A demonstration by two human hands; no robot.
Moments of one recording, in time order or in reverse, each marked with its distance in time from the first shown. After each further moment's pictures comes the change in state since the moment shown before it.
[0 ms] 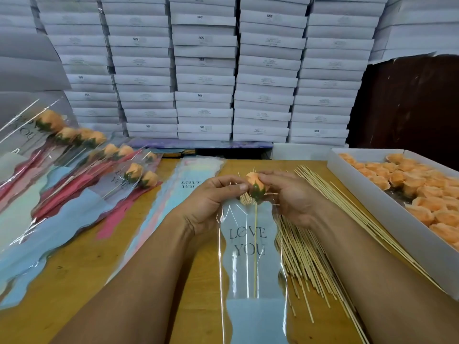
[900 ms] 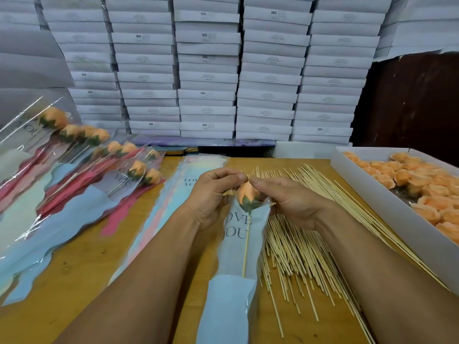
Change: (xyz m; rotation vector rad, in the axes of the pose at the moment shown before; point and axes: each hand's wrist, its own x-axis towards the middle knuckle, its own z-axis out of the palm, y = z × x) left_hand 0.010 -0.004 0.000 0.062 0.254 0.137; right_hand -0.004 0.005 0.005 -0.267 -0.246 -0.108
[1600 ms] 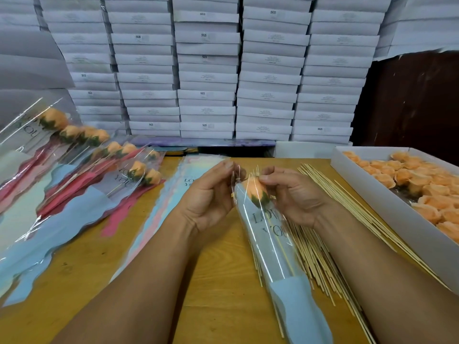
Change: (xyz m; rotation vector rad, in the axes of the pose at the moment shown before) left_hand -0.010 0.010 0.001 -0.269 -0.196 -0.093; right_hand 0.002 0.000 -0.007 0.433 0.023 -0.104
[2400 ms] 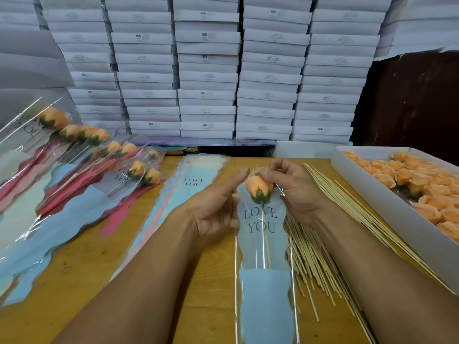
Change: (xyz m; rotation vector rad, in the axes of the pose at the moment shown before) left_hand -0.001 -0.002 0.000 0.132 -0.011 -0.396; right_hand 0.005 0.005 0.002 -0.082 0.233 -0.141
